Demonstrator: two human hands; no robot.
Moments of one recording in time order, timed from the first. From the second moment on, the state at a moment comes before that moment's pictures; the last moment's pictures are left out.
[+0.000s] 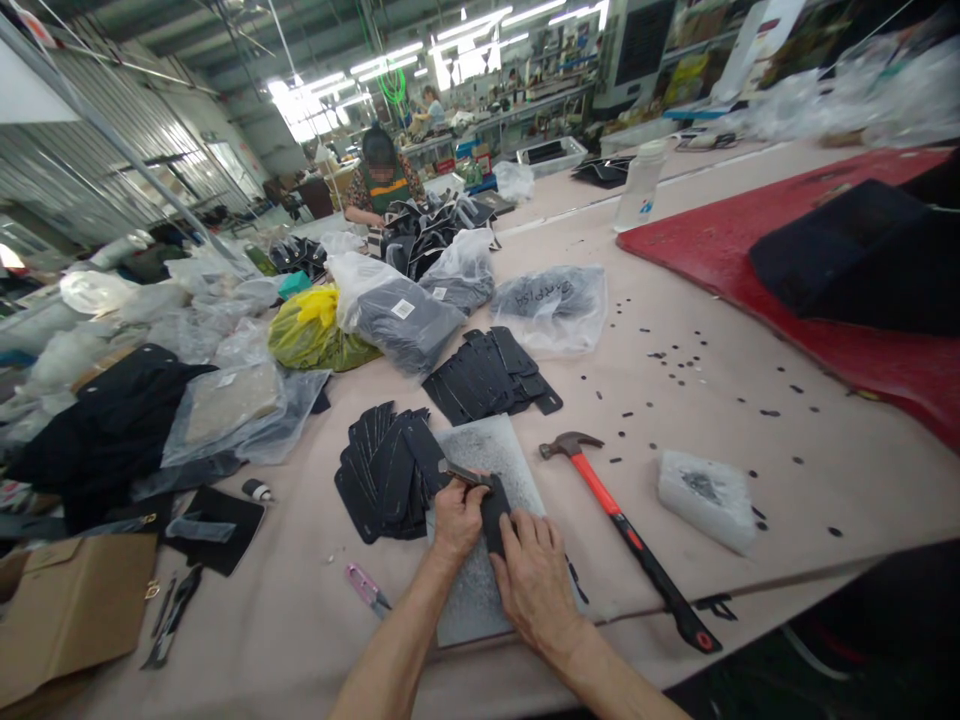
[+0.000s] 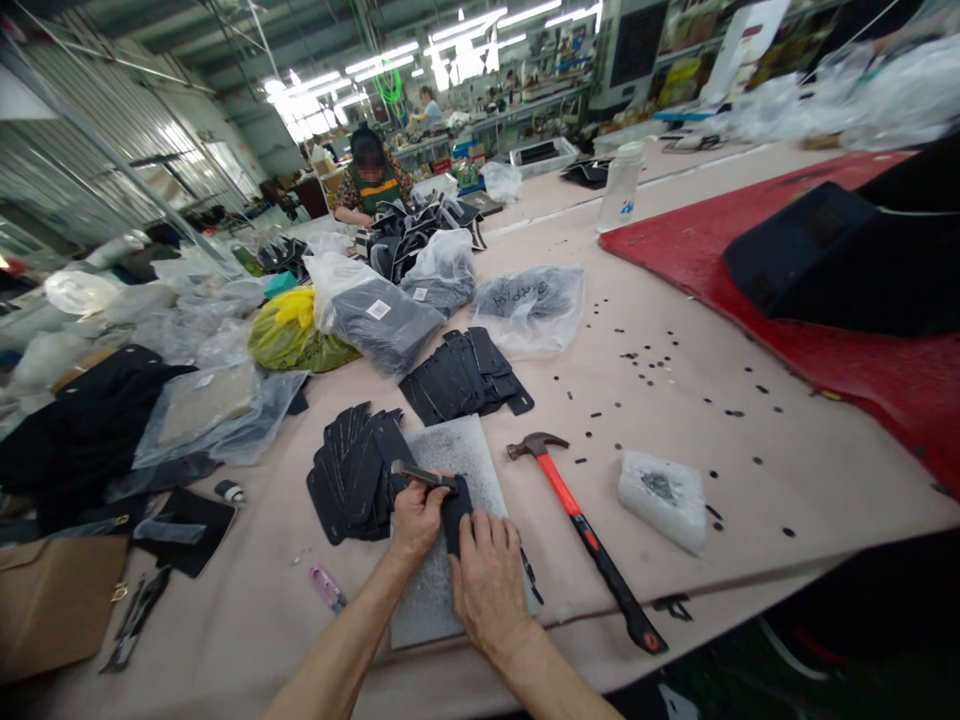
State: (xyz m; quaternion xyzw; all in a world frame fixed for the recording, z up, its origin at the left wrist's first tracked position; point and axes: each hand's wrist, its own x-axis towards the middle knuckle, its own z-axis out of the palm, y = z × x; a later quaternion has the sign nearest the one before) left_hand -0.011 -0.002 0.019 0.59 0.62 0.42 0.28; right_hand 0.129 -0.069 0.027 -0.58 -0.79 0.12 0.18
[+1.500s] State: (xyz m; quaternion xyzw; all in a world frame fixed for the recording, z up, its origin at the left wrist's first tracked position) left_hand -0.007 -0.004 0.010 0.69 0.63 0.33 0.15; right_hand 0.245 -0.016 0.183 -0.50 -0.85 0.08 0.17
